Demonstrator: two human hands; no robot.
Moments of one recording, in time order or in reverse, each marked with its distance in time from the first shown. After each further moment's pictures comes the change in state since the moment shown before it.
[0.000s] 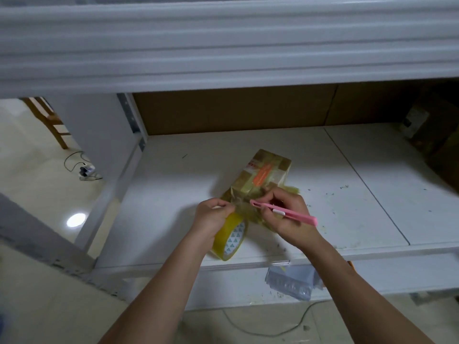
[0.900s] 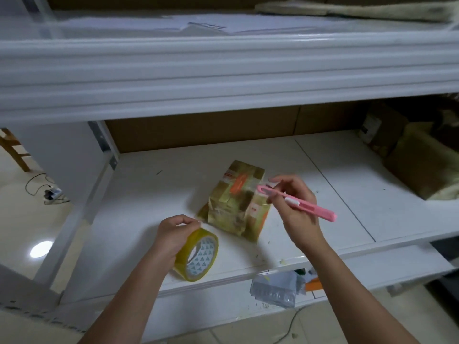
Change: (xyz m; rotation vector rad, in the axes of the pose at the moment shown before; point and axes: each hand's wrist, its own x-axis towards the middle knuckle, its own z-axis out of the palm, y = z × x) left_hand 0.011 -0.003 -0.031 0.101 0.011 0.005; right_hand 0.002 -0.033 -0.040 0.106 0.334 0.057
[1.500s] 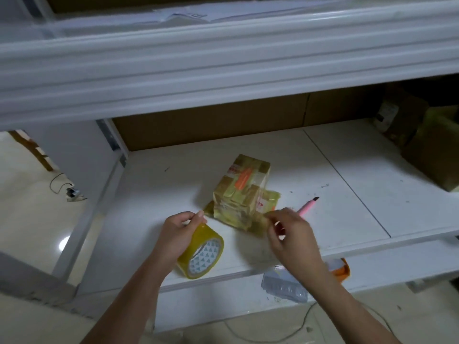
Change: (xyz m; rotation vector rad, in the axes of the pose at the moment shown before) left_hand -0.018 0.000 0.002 0.144 0.004 0.189; right_hand -0.049 0.042 -0.003 -0.649 -0.113 -0.038
